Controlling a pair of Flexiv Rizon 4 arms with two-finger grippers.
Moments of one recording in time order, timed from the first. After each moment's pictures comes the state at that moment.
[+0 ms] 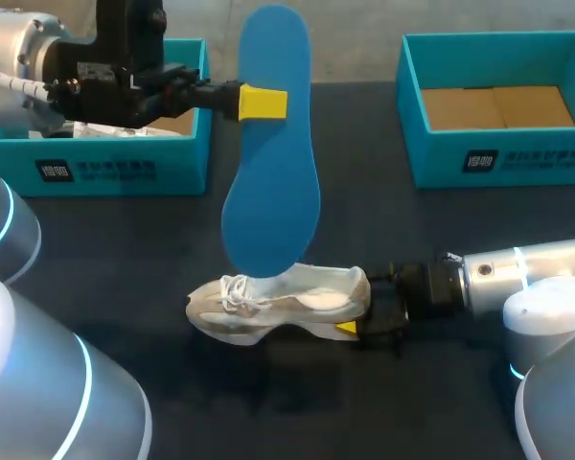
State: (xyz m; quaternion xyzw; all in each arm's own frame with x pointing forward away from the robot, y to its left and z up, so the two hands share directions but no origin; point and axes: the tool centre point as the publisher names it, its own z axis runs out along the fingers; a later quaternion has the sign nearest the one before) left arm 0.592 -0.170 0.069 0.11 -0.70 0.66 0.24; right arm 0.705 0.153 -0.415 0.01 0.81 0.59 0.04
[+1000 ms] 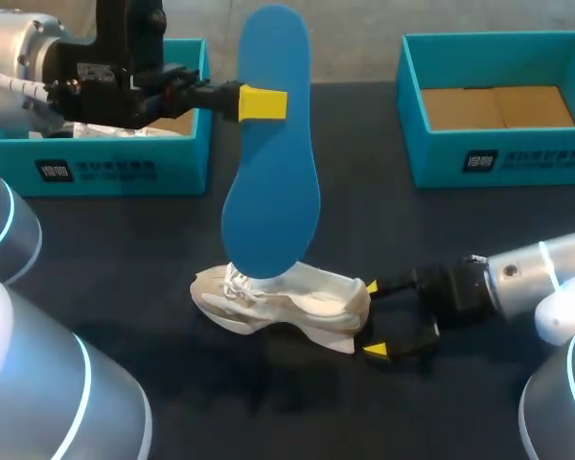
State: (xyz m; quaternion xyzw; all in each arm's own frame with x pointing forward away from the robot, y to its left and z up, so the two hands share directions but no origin) left arm 0.591 -0.170 0.068 0.11 -0.70 0.66 0.24; right arm 0.668 0.109 -0.413 -0.01 0.85 0.52 0.02
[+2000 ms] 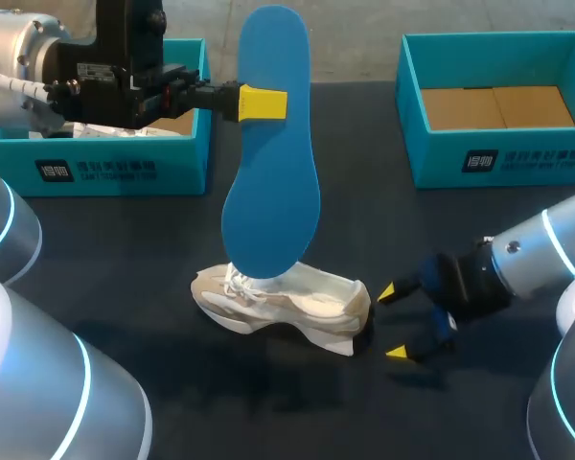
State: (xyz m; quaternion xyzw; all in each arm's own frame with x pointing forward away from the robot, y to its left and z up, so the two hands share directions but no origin) left arm 0.591 -0.170 0.068 0.11 -0.70 0.66 0.24; right arm 0.647 0.079 -0.386 0.00 0.92 0.39 0.00
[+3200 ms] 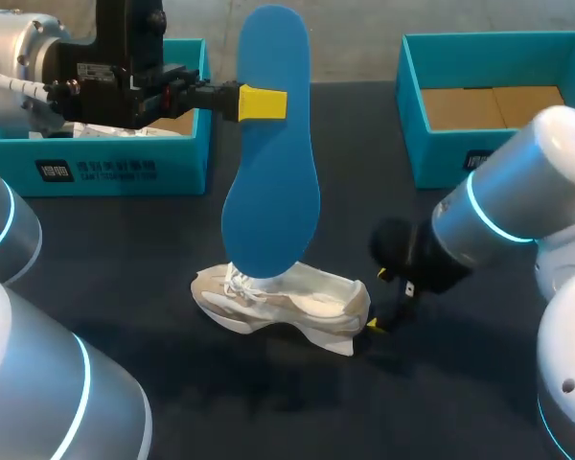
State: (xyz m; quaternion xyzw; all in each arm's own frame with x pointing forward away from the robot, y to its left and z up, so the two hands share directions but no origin) left arm 0.591 -0.170 0.068 0.11 -0.70 0.66 0.24; right arm 0.675 0.086 -0.361 0.15 0.97 0.20 0.02
